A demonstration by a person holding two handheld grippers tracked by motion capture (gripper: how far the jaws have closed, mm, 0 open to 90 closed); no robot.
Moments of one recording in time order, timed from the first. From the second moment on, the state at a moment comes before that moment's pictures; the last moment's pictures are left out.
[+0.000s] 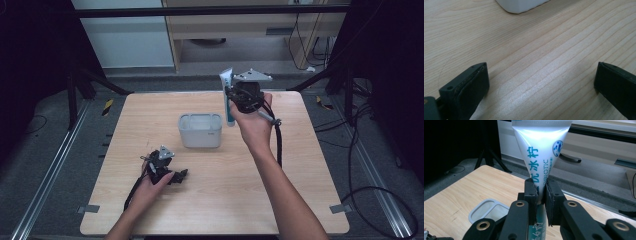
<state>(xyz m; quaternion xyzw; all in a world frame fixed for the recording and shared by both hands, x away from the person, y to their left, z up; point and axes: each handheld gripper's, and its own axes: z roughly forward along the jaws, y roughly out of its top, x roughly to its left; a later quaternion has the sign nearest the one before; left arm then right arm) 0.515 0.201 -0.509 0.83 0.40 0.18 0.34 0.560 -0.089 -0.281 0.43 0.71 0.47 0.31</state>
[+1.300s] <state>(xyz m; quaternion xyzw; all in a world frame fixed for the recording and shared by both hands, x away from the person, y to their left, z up) 0.515 0.201 -0.509 0.83 0.40 0.18 0.34 0.566 -0.053 -0.279 0.41 0.69 0.50 0.32</state>
